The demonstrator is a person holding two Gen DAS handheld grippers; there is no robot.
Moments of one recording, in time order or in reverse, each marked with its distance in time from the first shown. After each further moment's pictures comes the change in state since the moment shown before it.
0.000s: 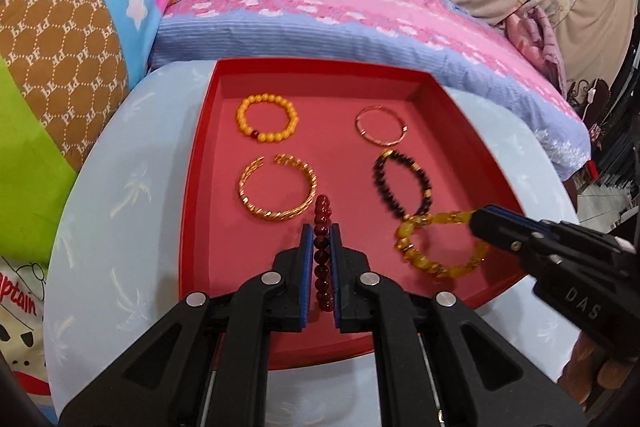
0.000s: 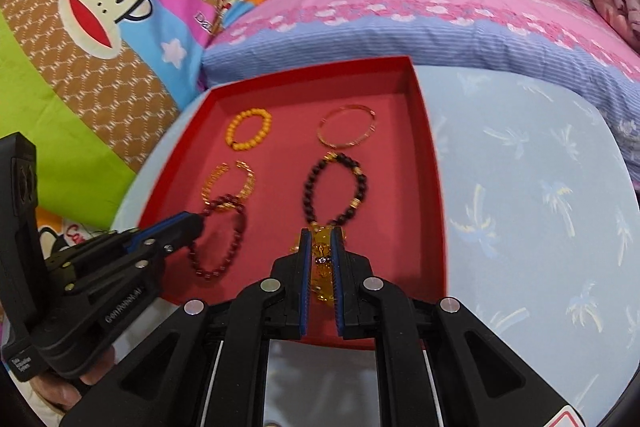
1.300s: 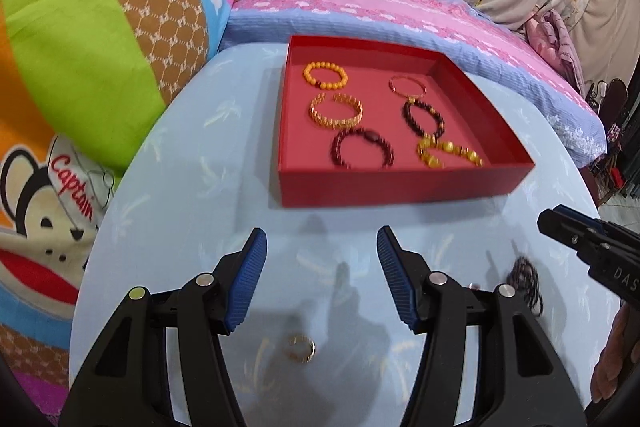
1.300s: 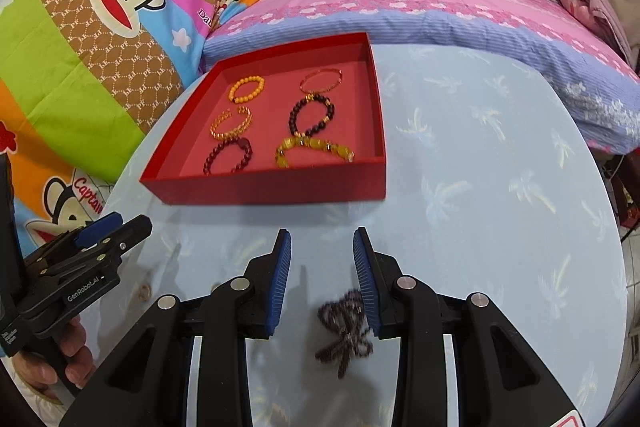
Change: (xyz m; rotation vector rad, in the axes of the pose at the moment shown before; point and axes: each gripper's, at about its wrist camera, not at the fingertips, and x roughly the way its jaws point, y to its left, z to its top) left arm -0.081 0.013 -0.094 -0.044 -0.045 0.121; right arm -0.072 -0.003 -0.093 0.011 -0.037 -0.061
